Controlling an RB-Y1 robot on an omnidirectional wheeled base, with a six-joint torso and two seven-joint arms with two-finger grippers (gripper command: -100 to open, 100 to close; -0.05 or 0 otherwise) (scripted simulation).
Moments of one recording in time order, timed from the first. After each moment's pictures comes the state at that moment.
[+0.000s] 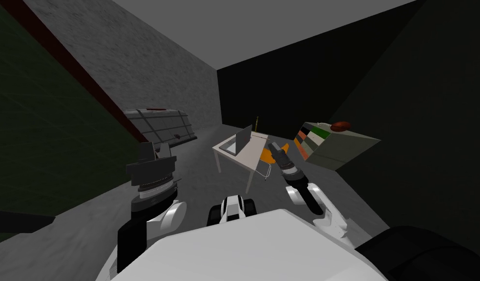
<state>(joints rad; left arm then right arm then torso) 0.46 0.05 -0.03 -2.32 0.10 -0.65 -0.16 0.49 -0.38 -0.16 -2.32 0.31 -0.48 0.24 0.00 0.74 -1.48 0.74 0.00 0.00</state>
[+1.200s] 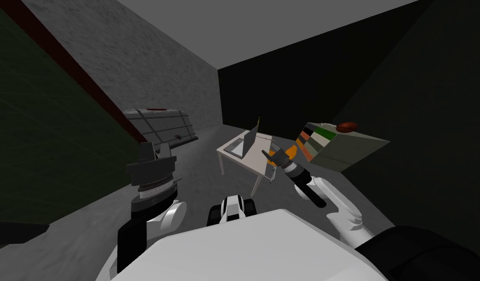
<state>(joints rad) 0.46 0.05 -0.03 -2.32 0.10 -0.65 -0.16 0.50 -0.61 -0.23 -2.28 0.63 -0.40 0.32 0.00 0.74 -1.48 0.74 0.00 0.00</state>
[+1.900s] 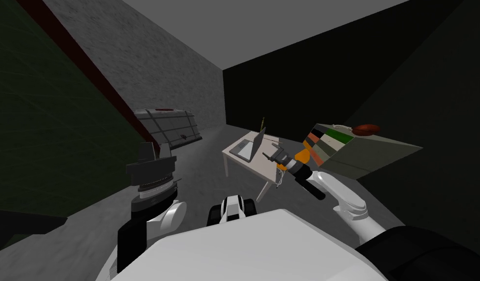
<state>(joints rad) 0.46 0.05 -0.03 -2.32 0.10 -0.65 -0.16 0.48 -0.78 -0.26 -2.22 0.84 -0.35 0.36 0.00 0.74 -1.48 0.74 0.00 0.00</state>
